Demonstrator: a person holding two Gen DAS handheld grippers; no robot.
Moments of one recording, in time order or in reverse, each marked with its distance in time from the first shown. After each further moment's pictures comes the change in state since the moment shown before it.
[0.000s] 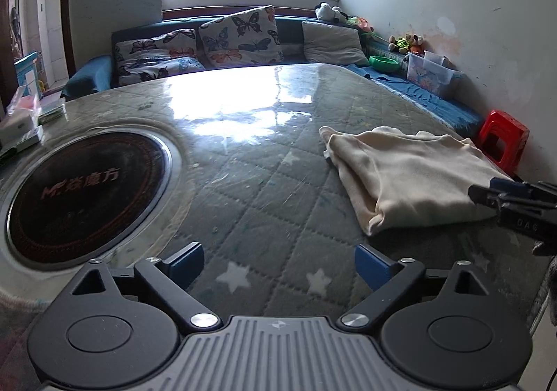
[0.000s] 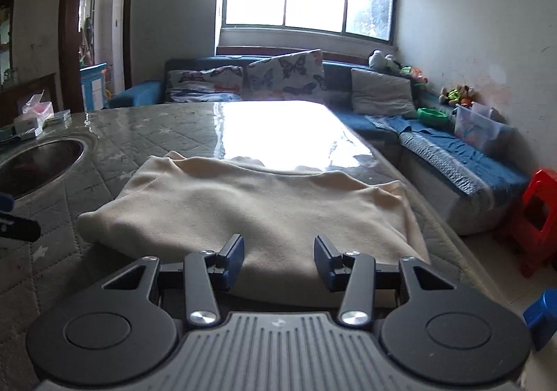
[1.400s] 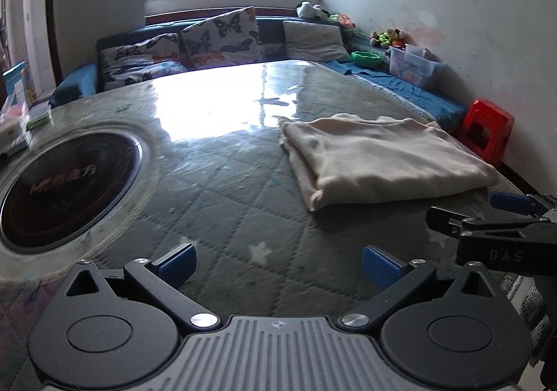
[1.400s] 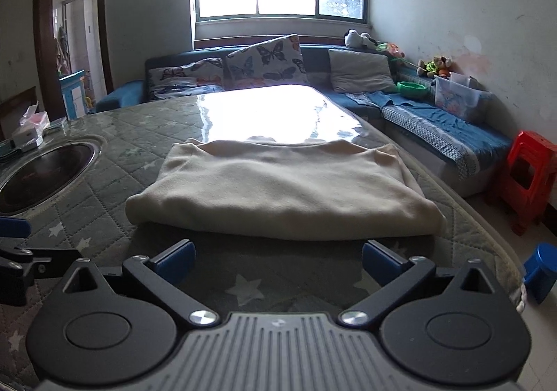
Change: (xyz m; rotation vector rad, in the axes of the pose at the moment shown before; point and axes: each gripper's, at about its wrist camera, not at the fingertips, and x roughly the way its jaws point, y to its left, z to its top) left arm -0.017 -0.044 -0.014 0.057 0.004 -0.034; right arm -0.037 0.032 -0.017 0.108 0.068 -0.054
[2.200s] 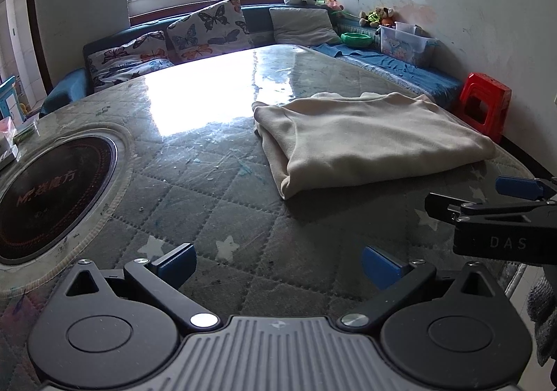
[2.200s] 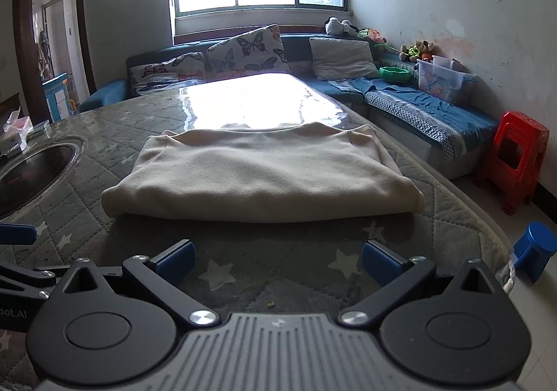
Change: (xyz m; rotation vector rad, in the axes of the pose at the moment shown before) left arm 0.018 -0.025 -0.003 0.069 0.044 0.017; right arm 0.003 -0.012 -0.006 0.050 0.032 -0.042
